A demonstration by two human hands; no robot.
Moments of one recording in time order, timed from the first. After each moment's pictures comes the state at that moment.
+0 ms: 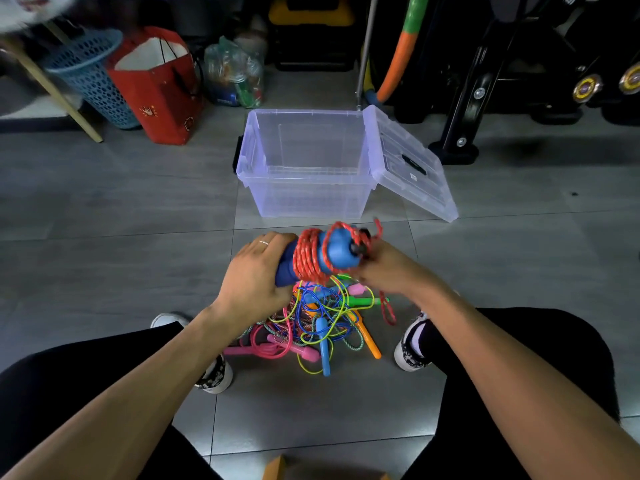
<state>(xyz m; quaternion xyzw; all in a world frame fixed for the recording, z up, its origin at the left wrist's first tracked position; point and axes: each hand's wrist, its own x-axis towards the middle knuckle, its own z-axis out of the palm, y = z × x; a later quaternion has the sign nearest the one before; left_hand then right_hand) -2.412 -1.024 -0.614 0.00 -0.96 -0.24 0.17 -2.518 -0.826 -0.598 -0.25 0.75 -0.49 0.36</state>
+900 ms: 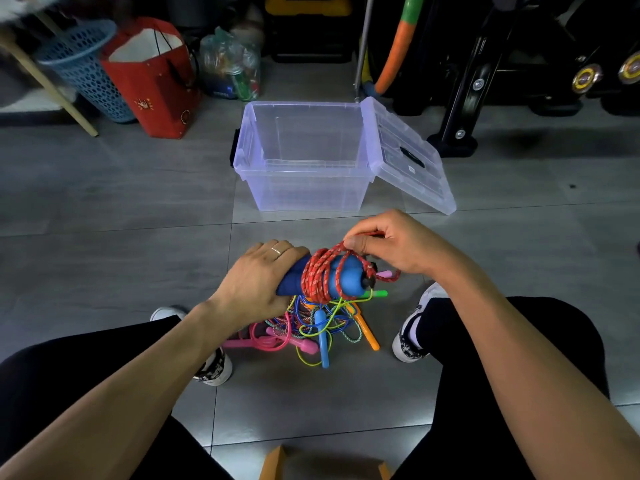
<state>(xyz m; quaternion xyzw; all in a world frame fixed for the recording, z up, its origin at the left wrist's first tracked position) -2.408 -1.028 -0.623 -0.14 -0.97 -0.19 0.11 -2.536 -0.808 -0.566 -0.34 0.79 -0.42 0.29</state>
